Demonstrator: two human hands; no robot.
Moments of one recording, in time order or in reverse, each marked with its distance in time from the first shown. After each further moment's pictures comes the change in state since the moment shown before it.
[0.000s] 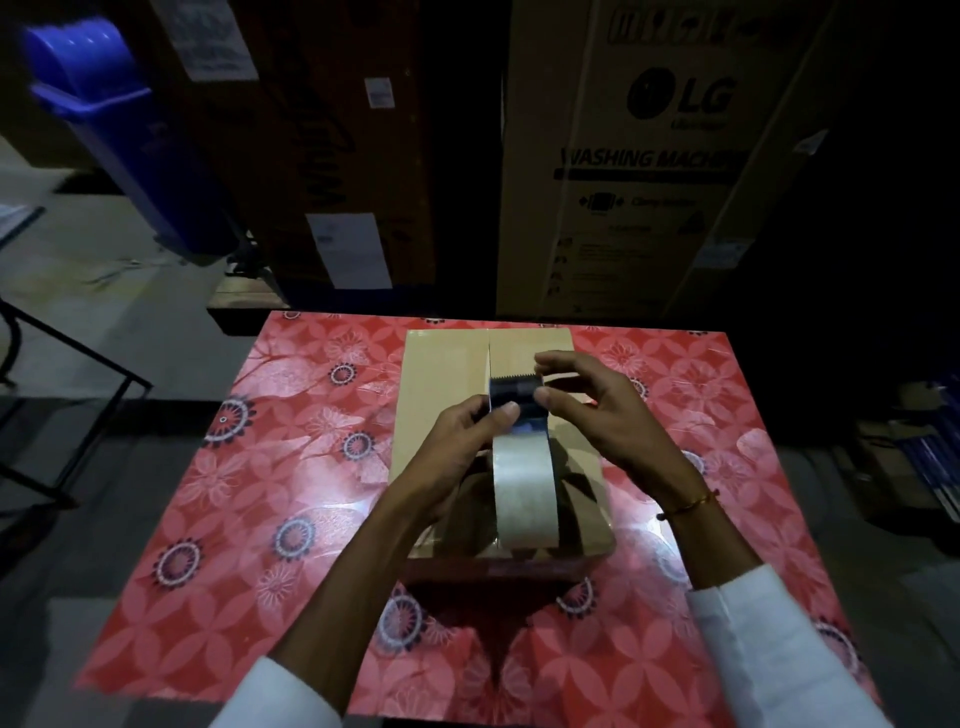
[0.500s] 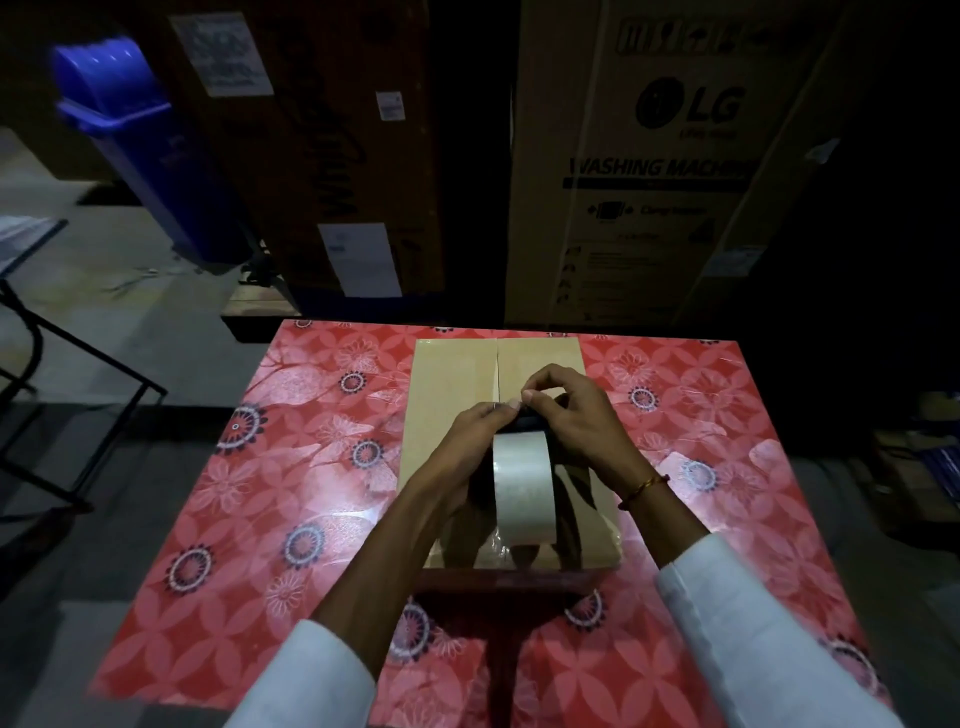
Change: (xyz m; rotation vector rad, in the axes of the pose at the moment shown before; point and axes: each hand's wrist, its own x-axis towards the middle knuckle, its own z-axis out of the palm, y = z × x) left_hand 0.021 0.004 0.009 0.058 0.141 -0.173; right_hand 0.036 0.025 0.031 -0.191 0.091 0.031
